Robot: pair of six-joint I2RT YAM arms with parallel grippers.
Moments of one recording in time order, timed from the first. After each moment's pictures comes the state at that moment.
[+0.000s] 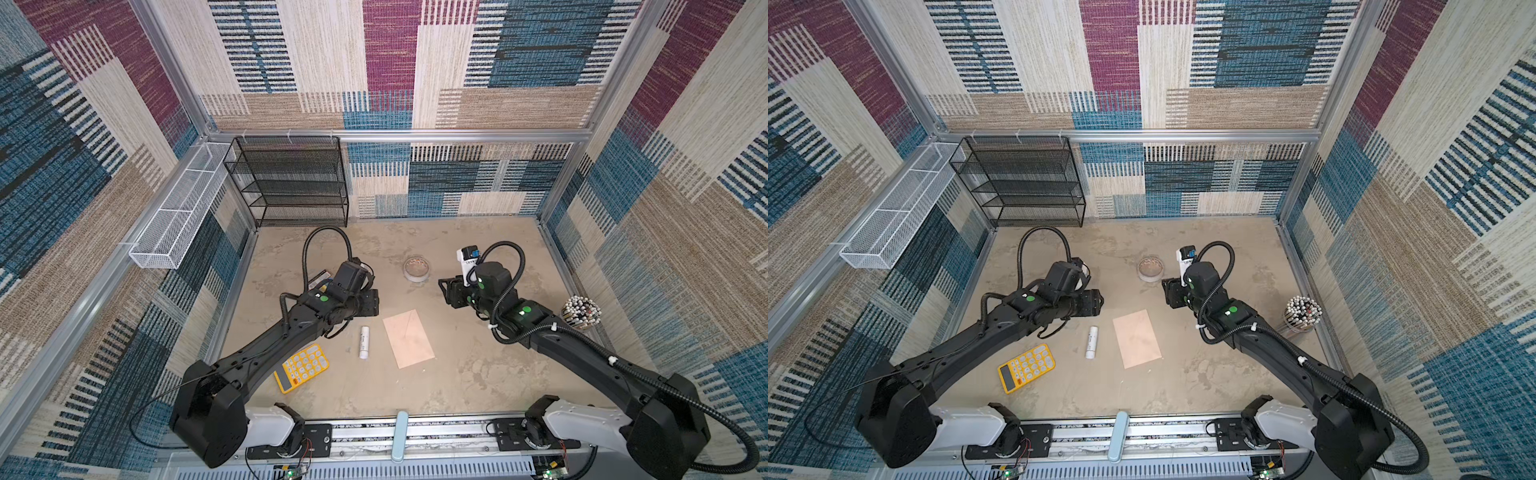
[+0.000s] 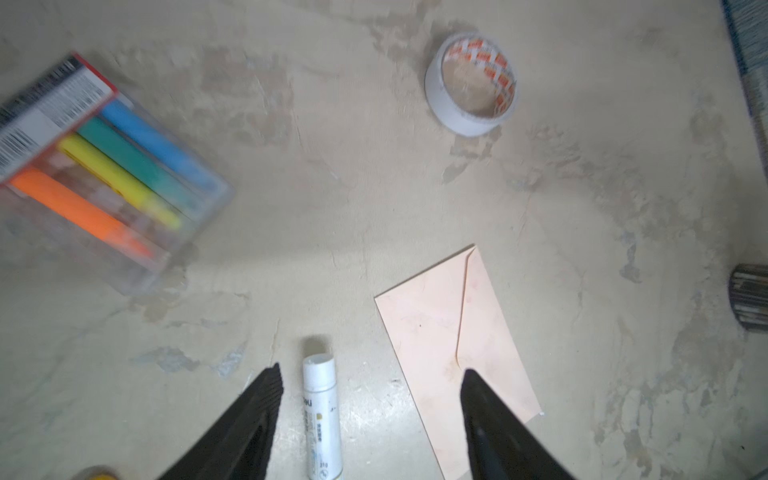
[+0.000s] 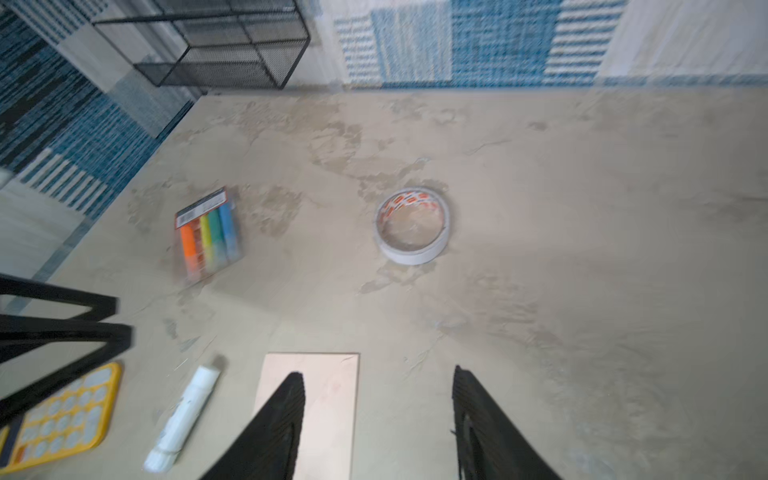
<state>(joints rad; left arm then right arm) -0.57 1.29 1.00 -0.54 -0.12 -0.47 0.54 1.12 0.73 -0.07 0.14 0.26</state>
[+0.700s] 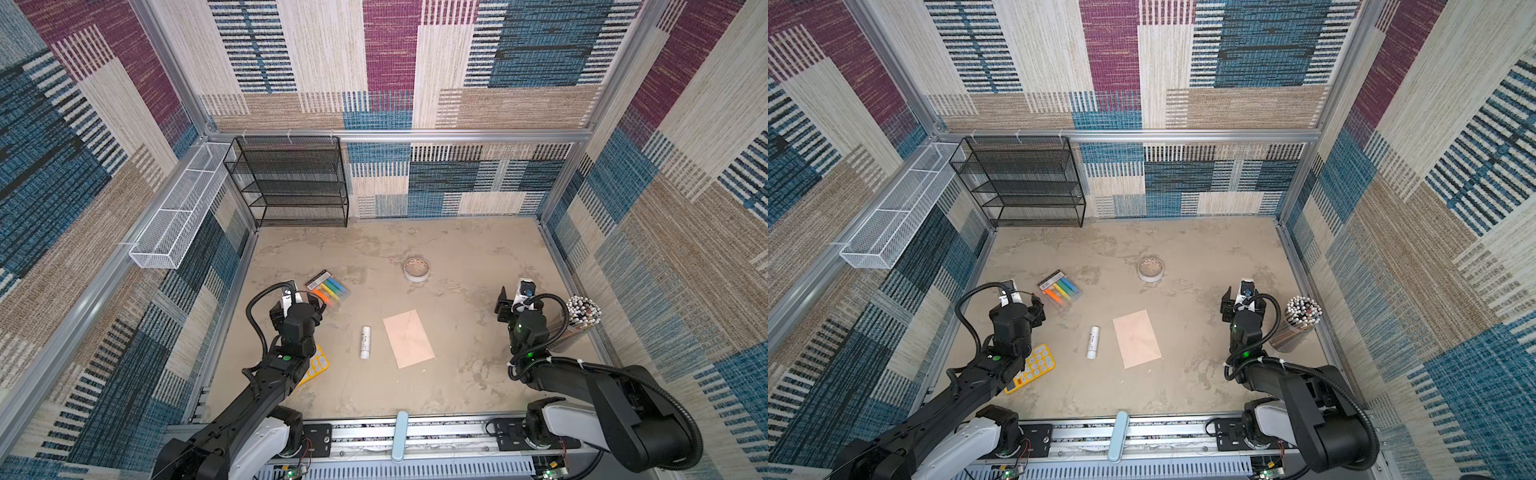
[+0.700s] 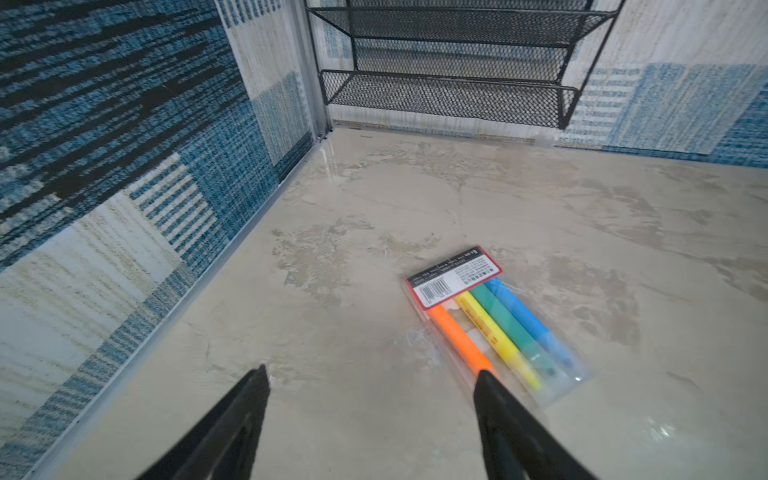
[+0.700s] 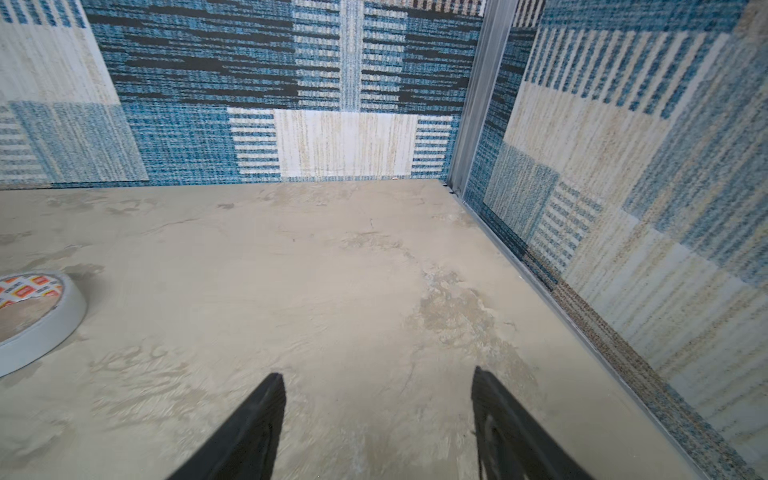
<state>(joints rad) -0.28 0.93 0.33 0.22 -0.66 -0.17 0.18 1.29 0.14 1.01 0.44 -0.01</state>
